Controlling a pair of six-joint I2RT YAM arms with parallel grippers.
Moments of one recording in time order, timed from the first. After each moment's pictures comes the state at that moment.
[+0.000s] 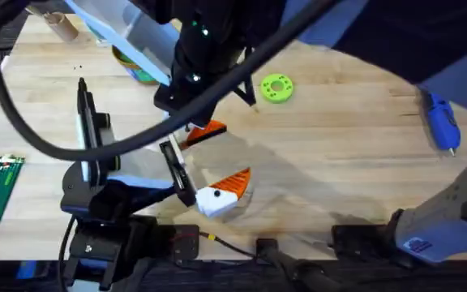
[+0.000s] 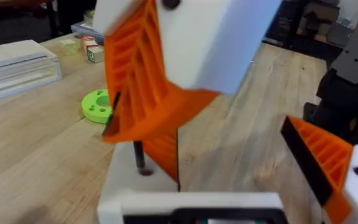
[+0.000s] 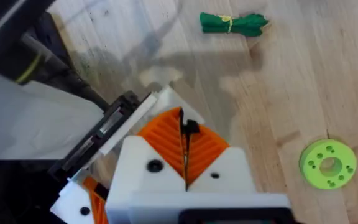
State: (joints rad) left arm -0.09 0.01 0.01 -0.11 1.03 -0.06; right arm 1.02 1.88 2.00 -1.27 -0.10 -0.18
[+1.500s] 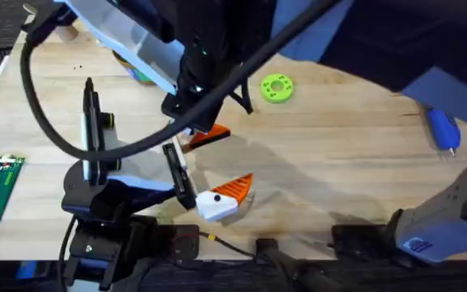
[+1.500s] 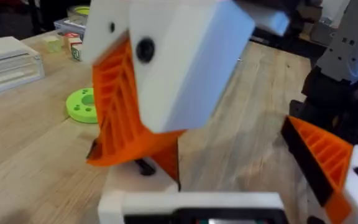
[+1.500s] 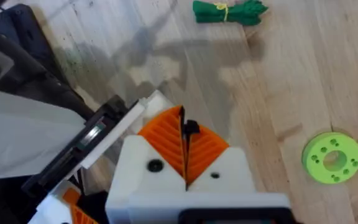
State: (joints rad) left arm -0.10 0.01 0.01 -0.11 1.06 -0.08; right arm 1.02 1.88 1.92 -1.23 -0.07 -0.16
